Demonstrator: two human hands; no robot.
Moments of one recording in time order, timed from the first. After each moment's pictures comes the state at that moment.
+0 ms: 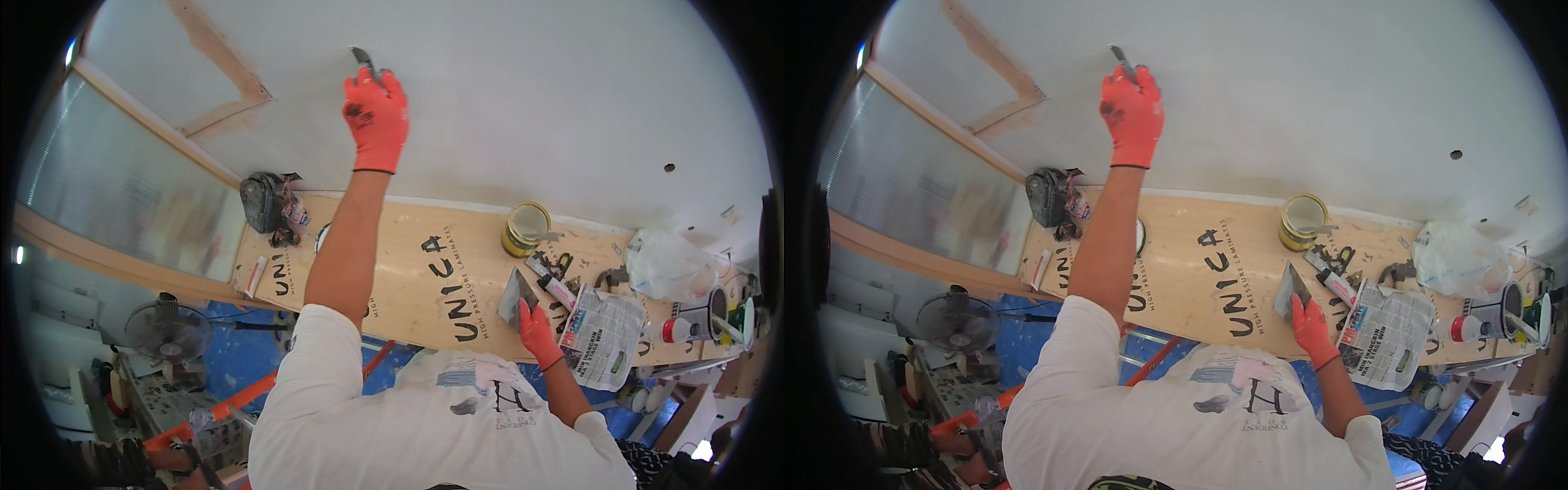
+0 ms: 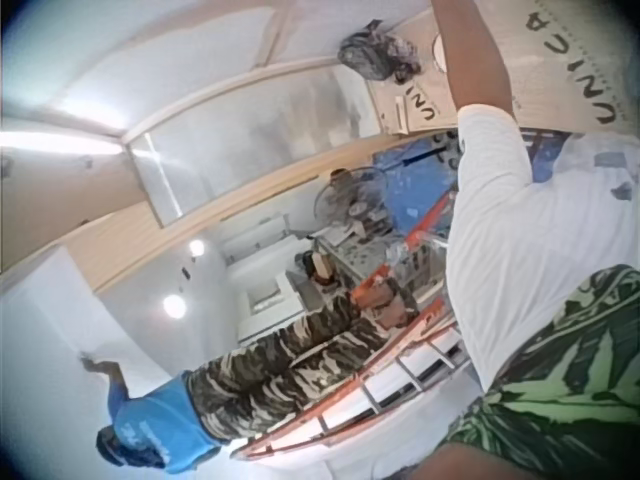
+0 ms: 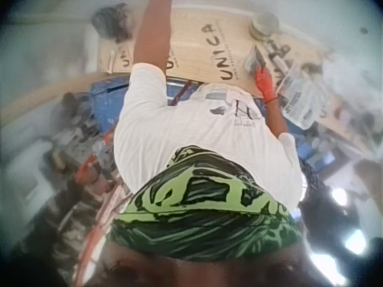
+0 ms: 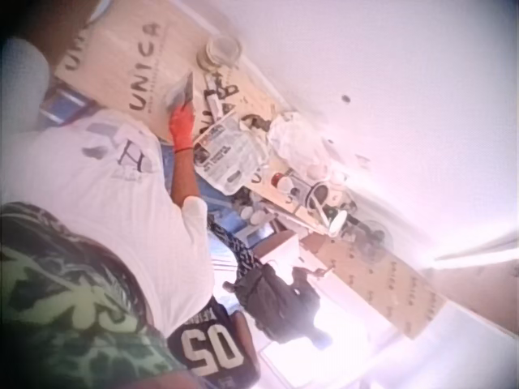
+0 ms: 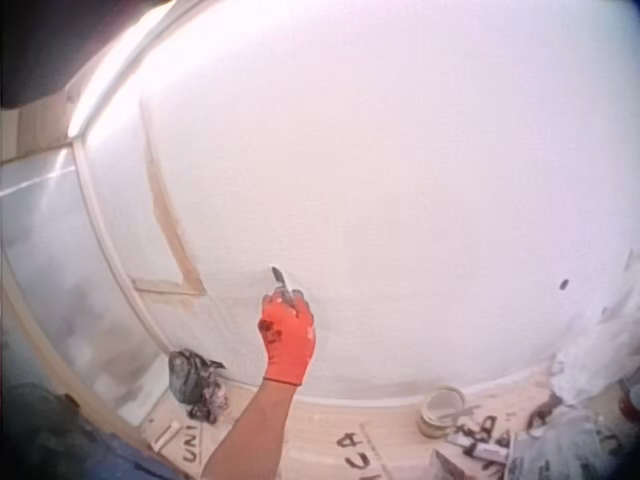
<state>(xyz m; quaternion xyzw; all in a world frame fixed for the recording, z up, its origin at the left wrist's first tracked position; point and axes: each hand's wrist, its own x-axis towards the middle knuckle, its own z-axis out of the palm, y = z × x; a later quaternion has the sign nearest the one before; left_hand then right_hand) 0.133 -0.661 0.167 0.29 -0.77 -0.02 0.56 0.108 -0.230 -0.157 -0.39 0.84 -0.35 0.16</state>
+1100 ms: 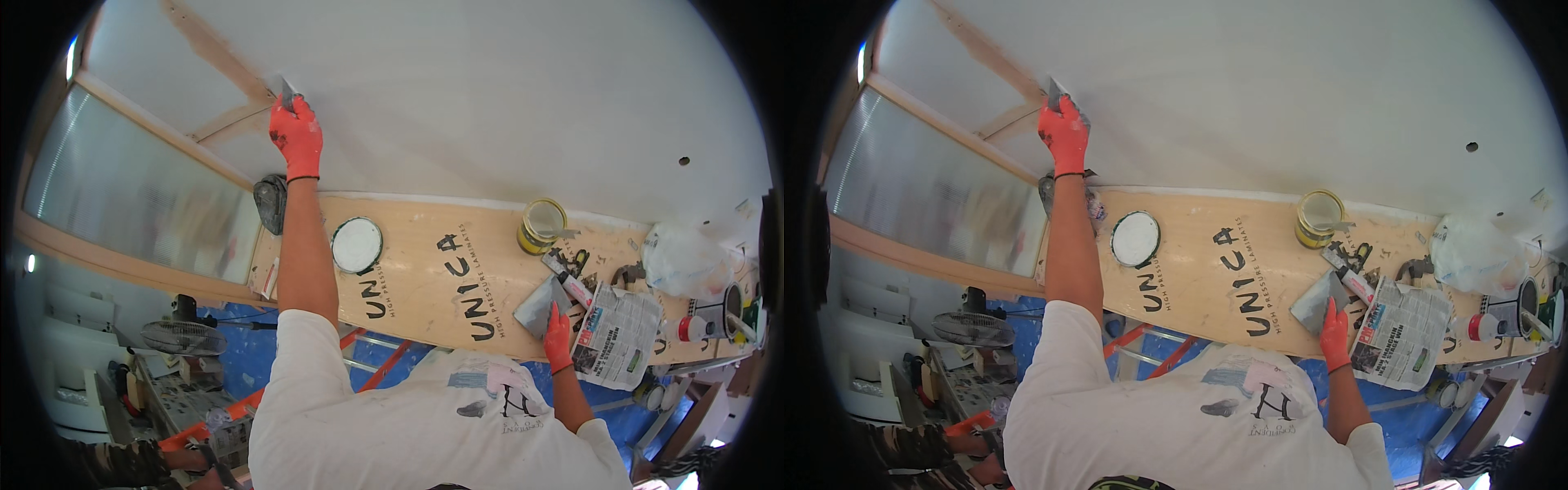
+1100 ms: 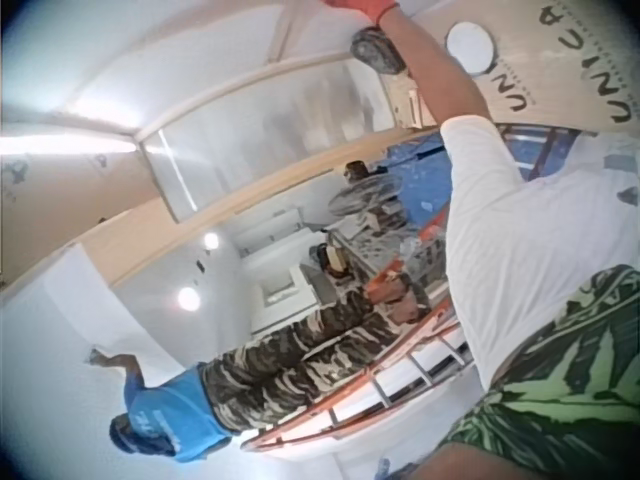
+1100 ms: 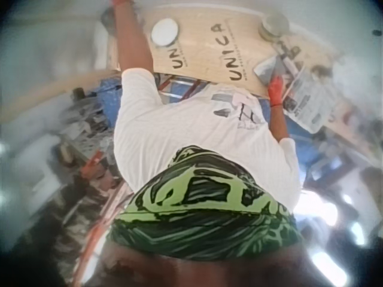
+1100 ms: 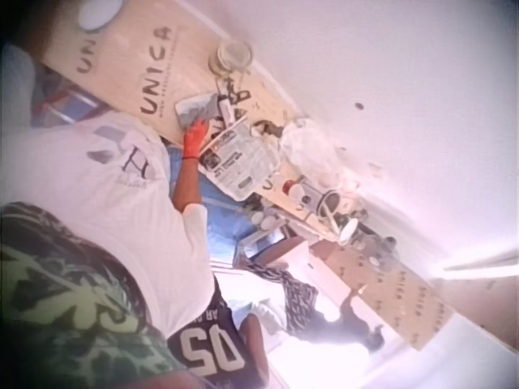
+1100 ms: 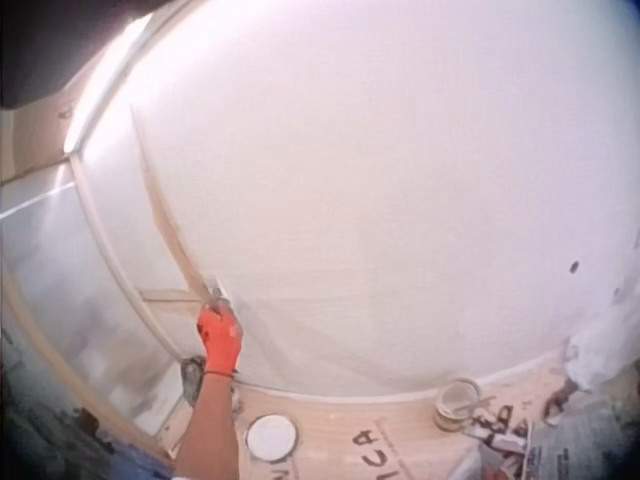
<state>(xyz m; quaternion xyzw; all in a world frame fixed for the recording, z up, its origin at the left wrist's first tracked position) 0.236 -0.761 0.173 0.37 -0.74 -0.10 0.56 0.110 -0.192 -0.237 -0.38 0.84 -0.36 0.09</state>
